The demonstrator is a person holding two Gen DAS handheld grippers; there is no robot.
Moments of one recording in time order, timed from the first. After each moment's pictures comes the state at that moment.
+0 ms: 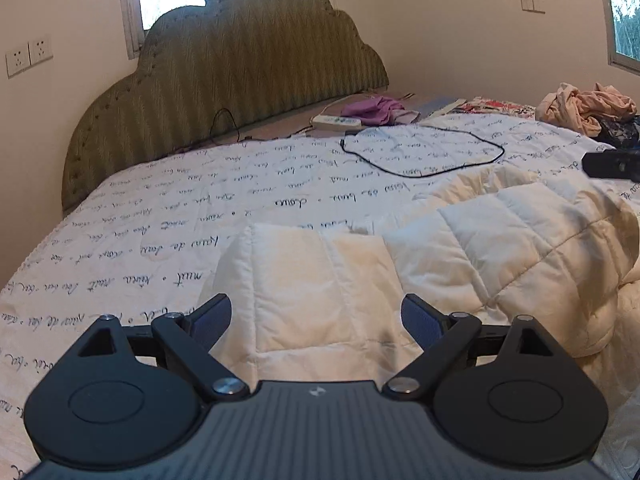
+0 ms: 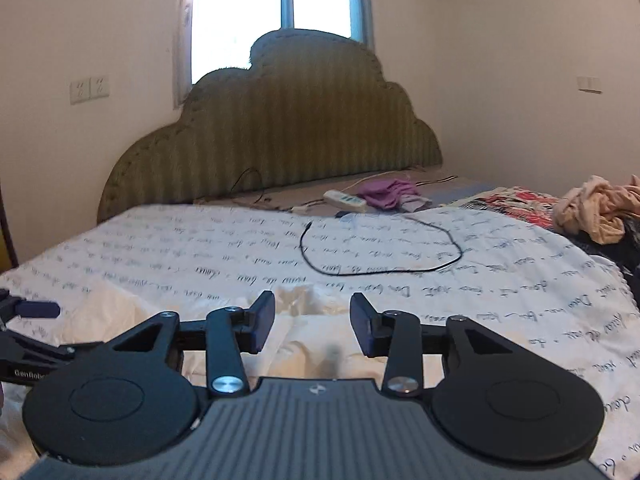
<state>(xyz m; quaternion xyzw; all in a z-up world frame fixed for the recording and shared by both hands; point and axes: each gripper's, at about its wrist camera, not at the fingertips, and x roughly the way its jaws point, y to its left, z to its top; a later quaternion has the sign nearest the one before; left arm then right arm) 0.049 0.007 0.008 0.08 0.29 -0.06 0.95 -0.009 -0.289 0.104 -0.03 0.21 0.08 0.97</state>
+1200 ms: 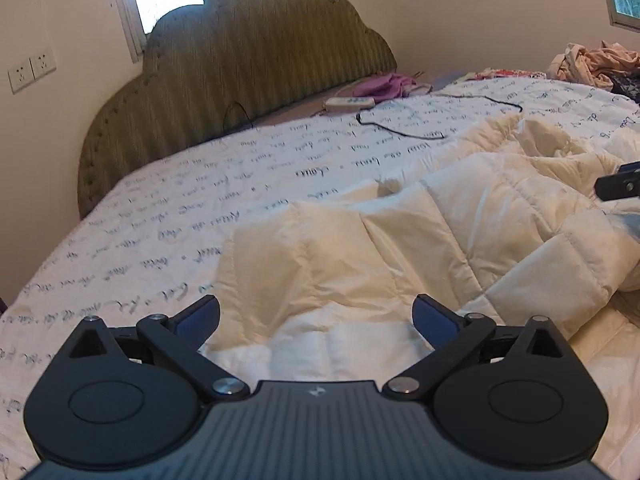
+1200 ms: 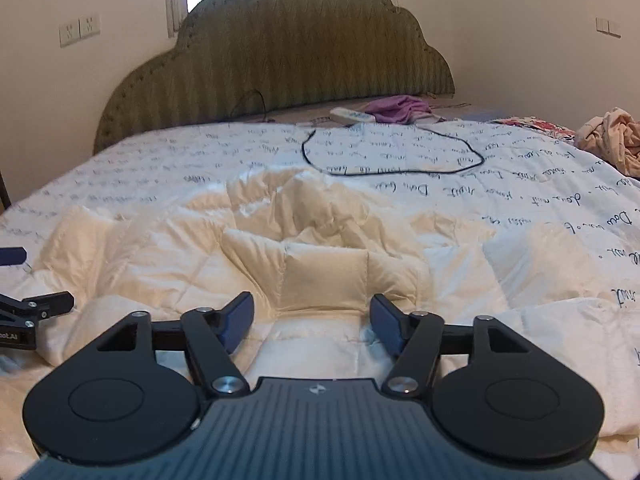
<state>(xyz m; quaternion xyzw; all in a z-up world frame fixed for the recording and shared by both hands) 0.043 0.024 -0.025 0.14 0.27 -0.04 0.95 0.001 -0.302 0.043 0.00 0.28 0.09 0.96</state>
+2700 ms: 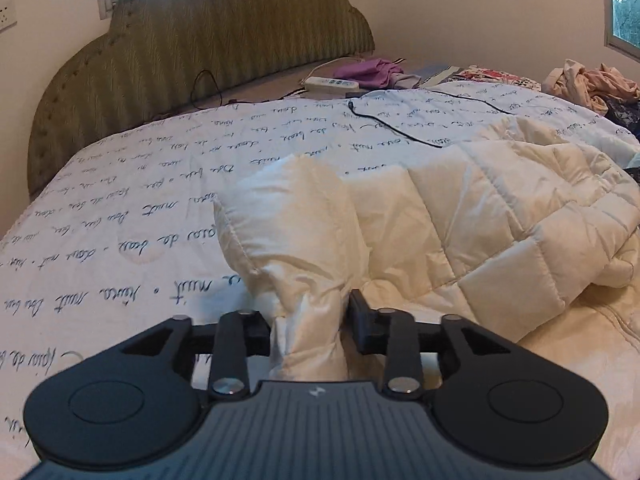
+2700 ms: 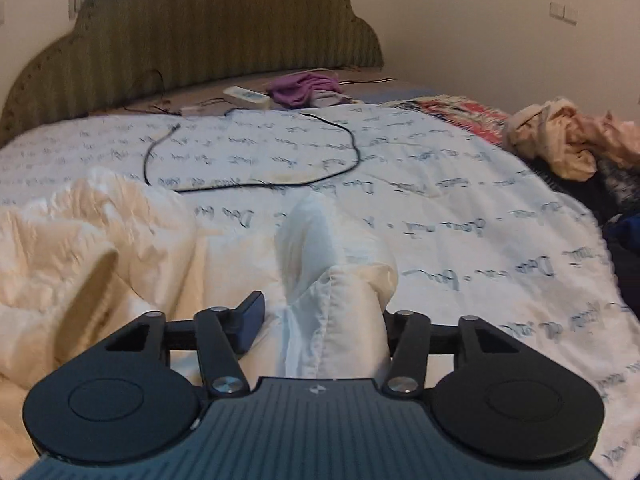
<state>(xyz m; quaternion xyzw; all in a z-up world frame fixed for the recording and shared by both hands) 0.127 0.061 -0.014 0.09 0.33 -0.09 0.94 0.116 -0.418 0.047 -0.06 0.33 -0.04 0.94</state>
